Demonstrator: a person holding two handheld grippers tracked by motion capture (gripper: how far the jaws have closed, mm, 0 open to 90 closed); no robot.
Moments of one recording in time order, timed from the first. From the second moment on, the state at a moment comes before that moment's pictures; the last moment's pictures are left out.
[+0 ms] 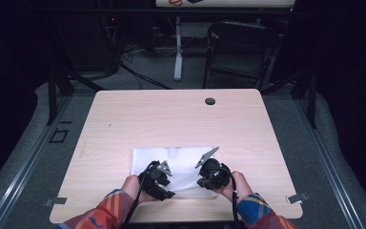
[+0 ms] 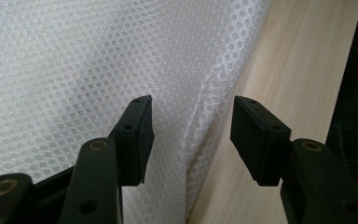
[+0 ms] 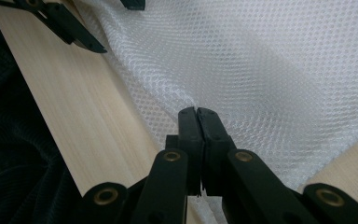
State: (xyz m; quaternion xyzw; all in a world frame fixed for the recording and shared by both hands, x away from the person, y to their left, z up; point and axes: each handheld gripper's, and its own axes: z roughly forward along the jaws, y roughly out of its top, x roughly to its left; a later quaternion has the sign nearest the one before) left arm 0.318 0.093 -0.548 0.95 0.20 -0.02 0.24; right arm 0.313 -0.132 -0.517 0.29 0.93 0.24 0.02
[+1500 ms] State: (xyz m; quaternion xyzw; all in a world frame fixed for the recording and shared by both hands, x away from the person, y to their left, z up) left arm 0.329 0.093 -0.545 0.93 0.24 -0.01 0.26; right arm 0.284 -0.133 -0.481 0.27 0.92 0.29 0.05
